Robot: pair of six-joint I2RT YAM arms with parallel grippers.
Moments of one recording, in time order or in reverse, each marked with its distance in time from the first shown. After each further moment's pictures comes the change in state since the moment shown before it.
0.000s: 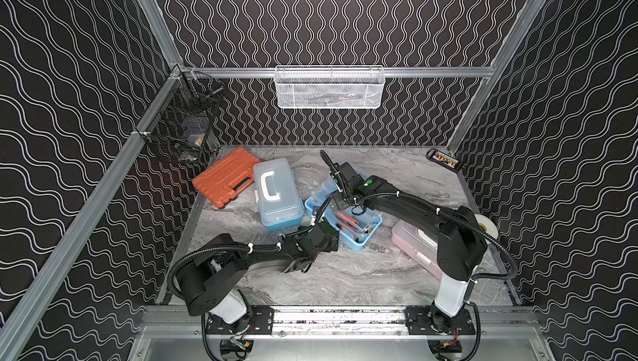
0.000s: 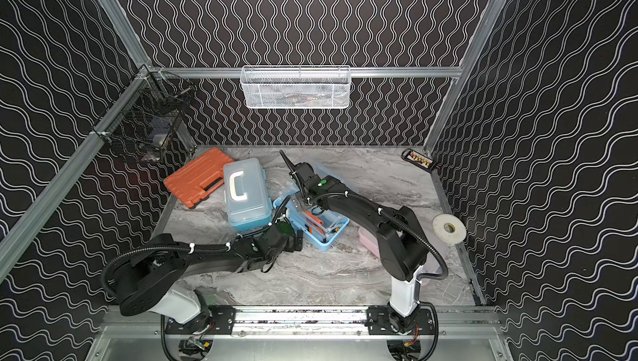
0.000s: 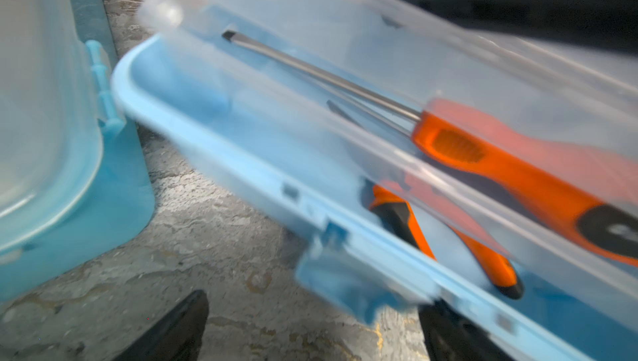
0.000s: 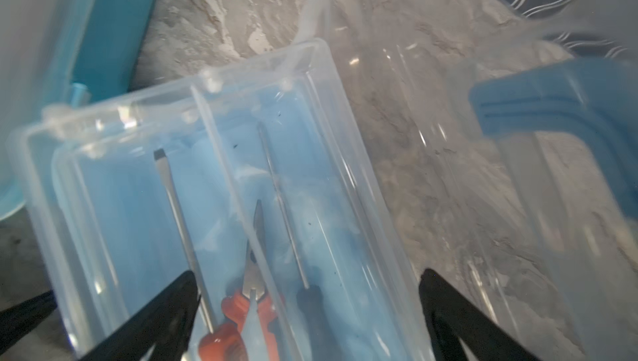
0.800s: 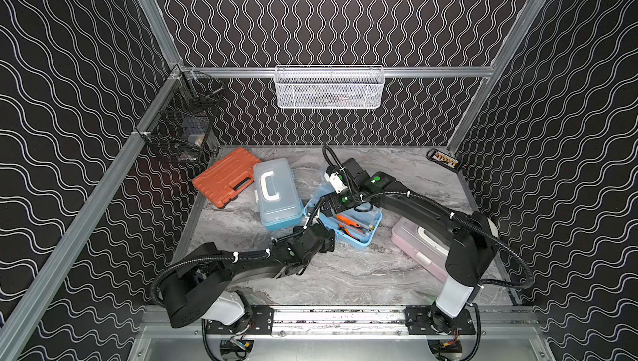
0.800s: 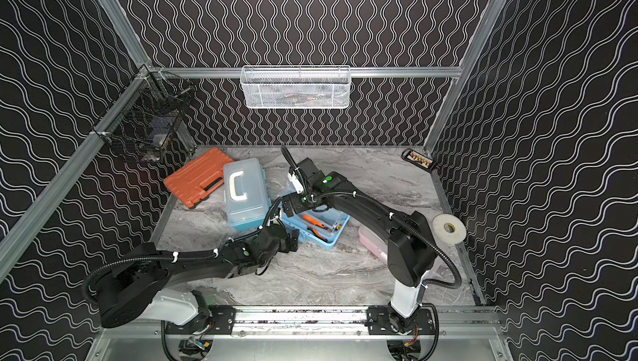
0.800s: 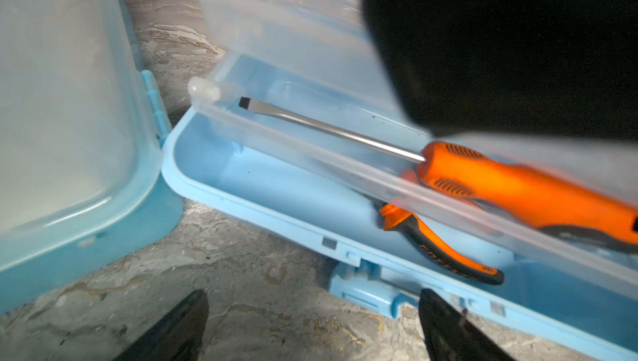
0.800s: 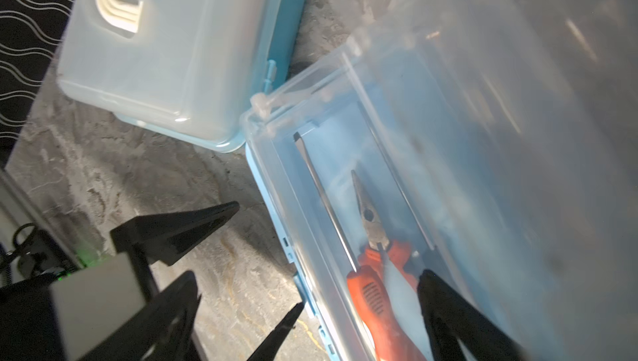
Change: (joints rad) left arm 0.000 -0.117 -0.082 0.029 -0.033 0.005; right arm -0.004 -0.072 0.020 -0.083 -0.381 0.121
